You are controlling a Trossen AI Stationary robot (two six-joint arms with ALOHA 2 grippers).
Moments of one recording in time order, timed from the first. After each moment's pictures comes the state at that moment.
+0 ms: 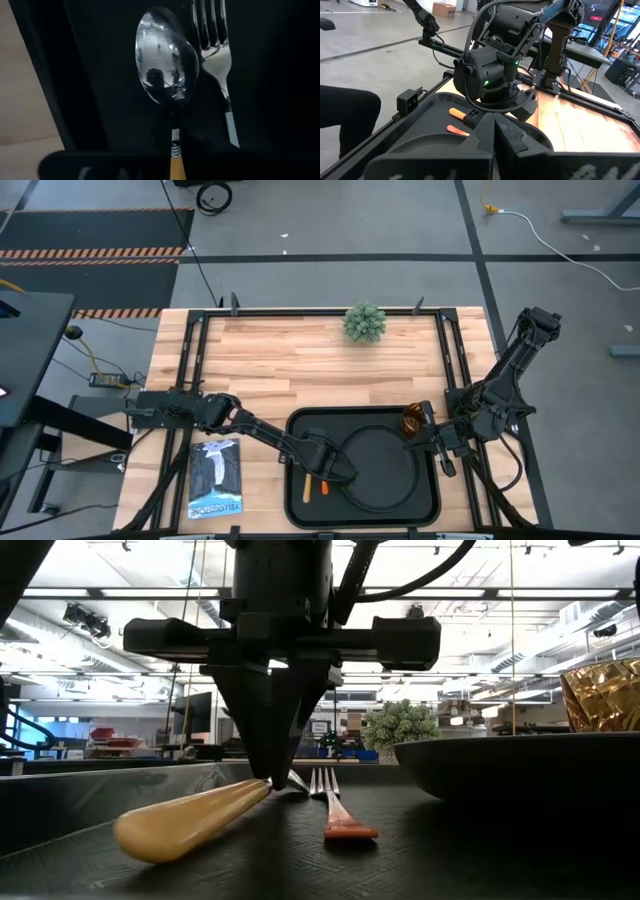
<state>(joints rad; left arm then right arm) -0.40 2.40 2.06 -1.25 -0.13 -1.76 0.90 0.82 0.44 0.14 0.63 -0.12</state>
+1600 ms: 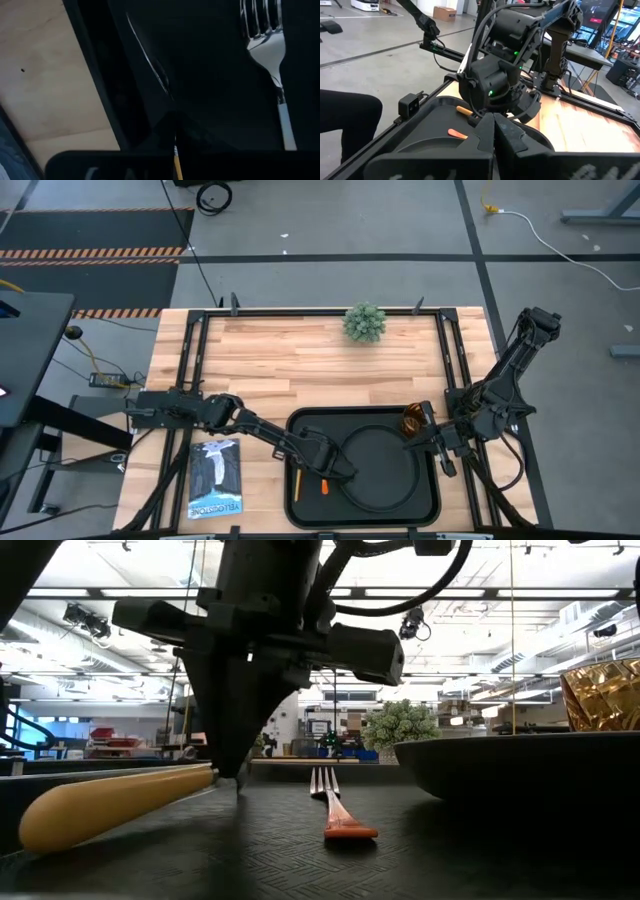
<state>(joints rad) -0.39 2.44 2.12 -1.42 -0.05 -1.66 0.90 0.82 0.44 0.16 0.62 -0.12</state>
